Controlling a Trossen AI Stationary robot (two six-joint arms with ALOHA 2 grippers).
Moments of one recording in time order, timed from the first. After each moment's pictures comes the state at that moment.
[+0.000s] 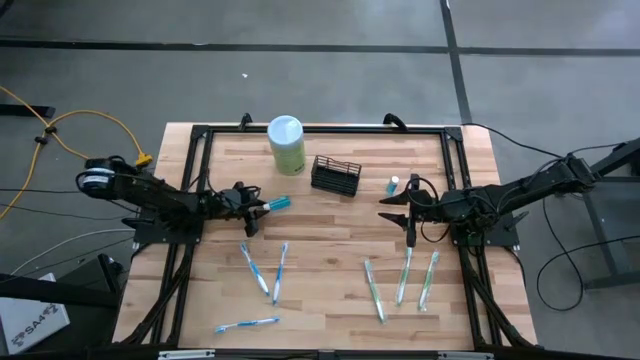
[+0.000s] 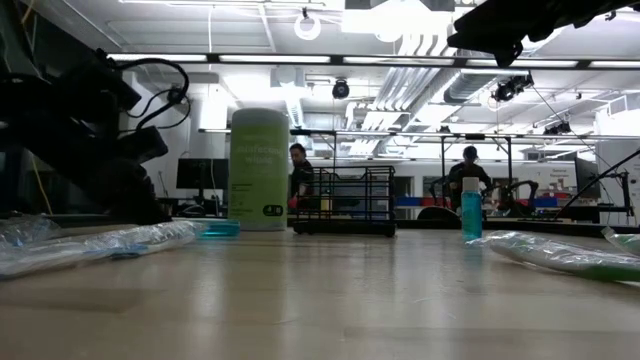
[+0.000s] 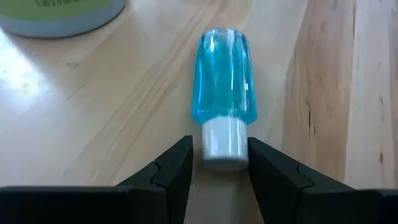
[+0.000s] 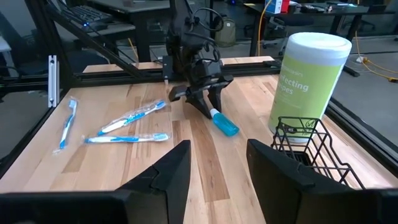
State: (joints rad) left arm 0.12 1.32 0.04 0.70 -0.20 -0.24; right arm 0.28 0.81 0.52 0.04 0.41 0.14
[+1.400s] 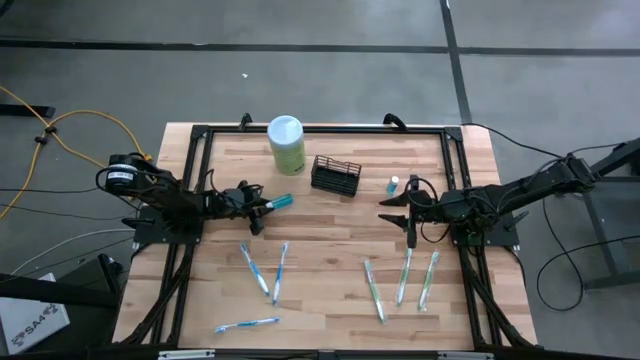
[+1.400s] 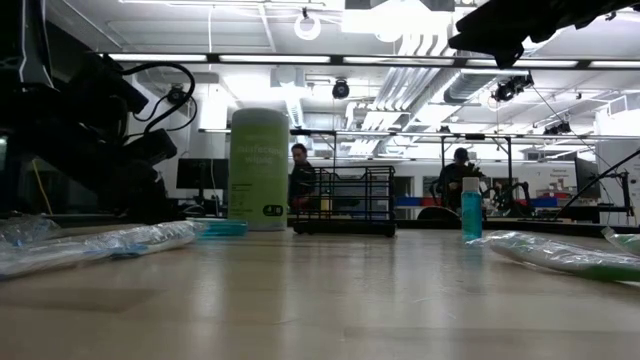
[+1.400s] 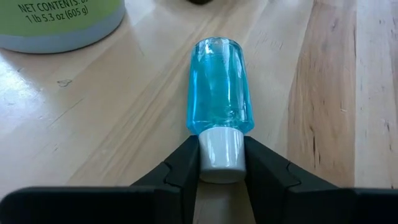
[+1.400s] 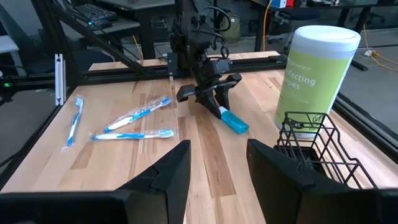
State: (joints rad) left arm 0.11 1.51 0.04 0.88 -0.18 -0.26; right arm 0.28 0.81 0.52 0.03 0.39 0.16
